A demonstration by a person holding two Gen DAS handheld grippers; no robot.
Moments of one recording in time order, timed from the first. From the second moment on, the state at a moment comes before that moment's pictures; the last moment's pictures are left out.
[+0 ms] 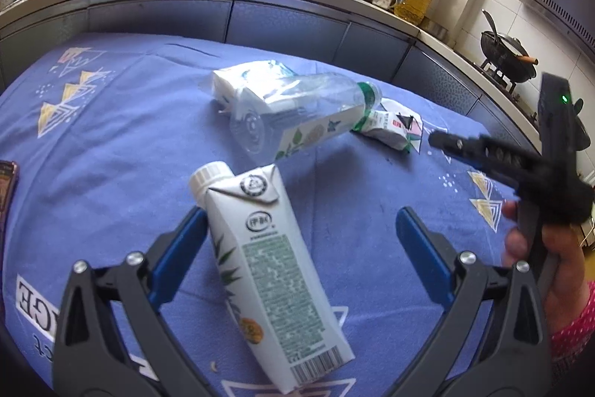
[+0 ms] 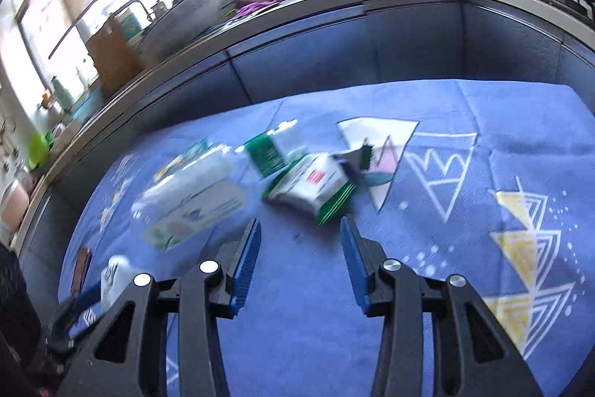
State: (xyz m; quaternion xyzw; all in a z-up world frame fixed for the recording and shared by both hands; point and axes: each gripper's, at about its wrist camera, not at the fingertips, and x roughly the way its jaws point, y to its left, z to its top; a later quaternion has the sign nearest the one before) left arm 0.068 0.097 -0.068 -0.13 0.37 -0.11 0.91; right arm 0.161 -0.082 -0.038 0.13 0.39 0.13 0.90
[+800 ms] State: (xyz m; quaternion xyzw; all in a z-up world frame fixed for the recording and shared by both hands) left arm 0.057 0.104 -0.095 -0.11 0.40 -0.07 0.91; right arm 0.196 -0.070 -0.069 0.19 0.44 0.11 0.87
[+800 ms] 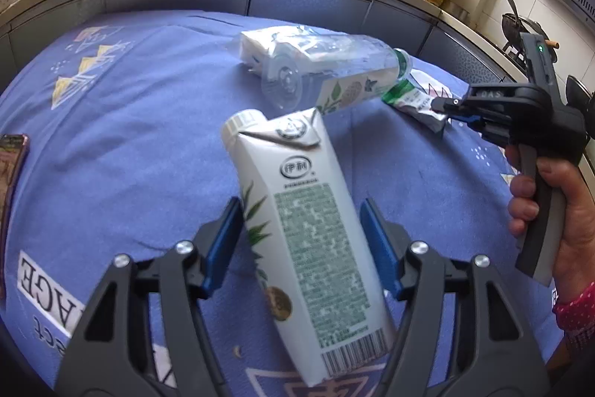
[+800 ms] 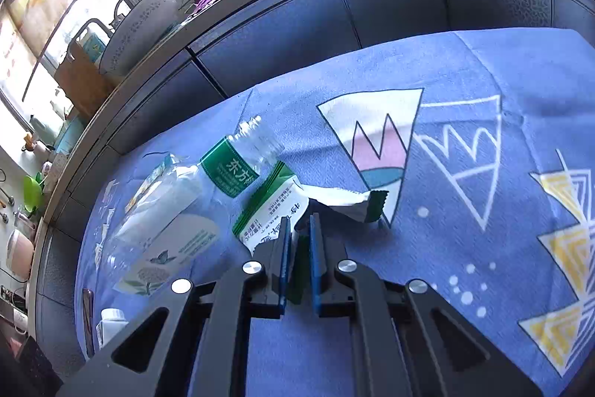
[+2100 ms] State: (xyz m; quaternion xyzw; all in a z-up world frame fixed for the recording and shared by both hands) left arm 0.028 0.090 -0.093 -0.05 0.39 -0.07 0.92; right arm 0.012 -0.035 -0.086 0.02 0.41 0.13 0.90
